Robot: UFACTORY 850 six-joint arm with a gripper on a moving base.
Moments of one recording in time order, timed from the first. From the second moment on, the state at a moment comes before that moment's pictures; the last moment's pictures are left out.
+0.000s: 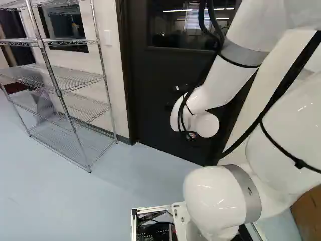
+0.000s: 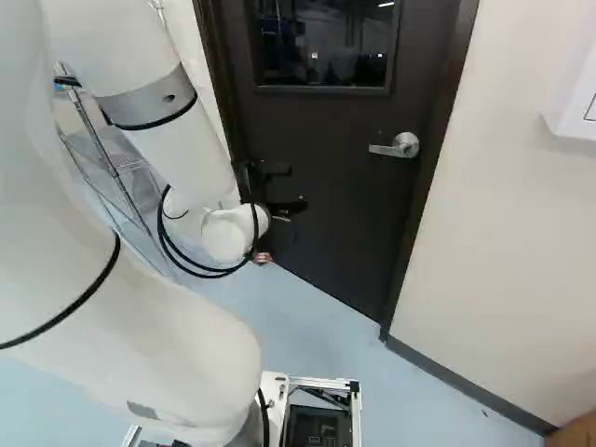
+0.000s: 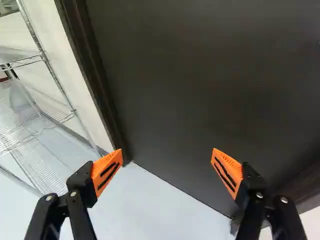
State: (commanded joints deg) arm -1.5 8.8 -12.8 0.1 50.0 0.0
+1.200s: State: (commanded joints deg) arm -5.8 8.3 -21.8 16.2 47.5 0.0
